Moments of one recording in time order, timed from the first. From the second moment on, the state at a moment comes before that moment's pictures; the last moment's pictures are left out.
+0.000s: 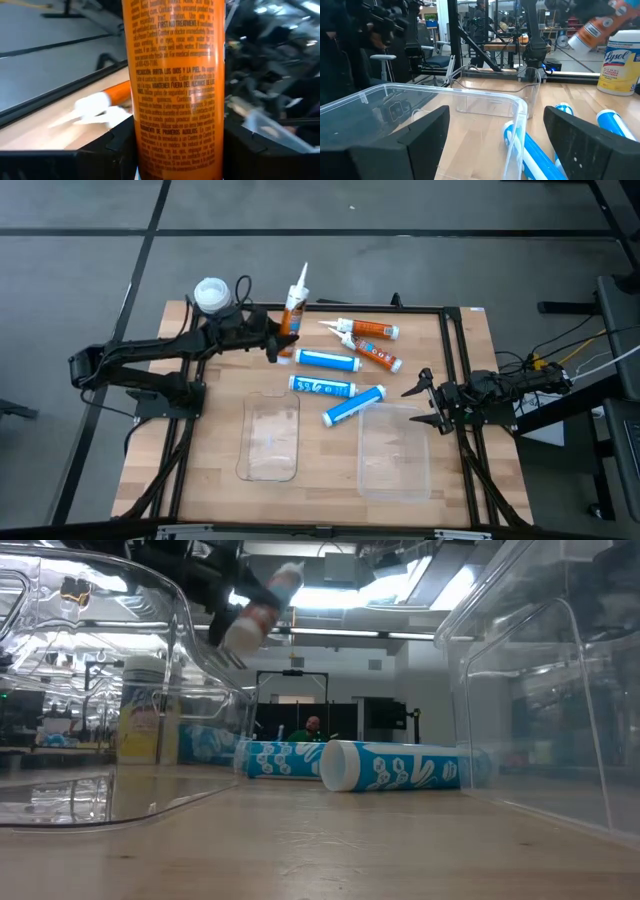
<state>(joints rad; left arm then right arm) 0.41 1.08 0.66 0.25 0.11 -0.45 0.23 0.00 0.01 0.02 -0.02 0.02</state>
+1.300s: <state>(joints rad) -0.33 1.04 0.66 0.34 -0.46 -0.61 0.23 0.00 0.01 0.02 -0.02 0.02</state>
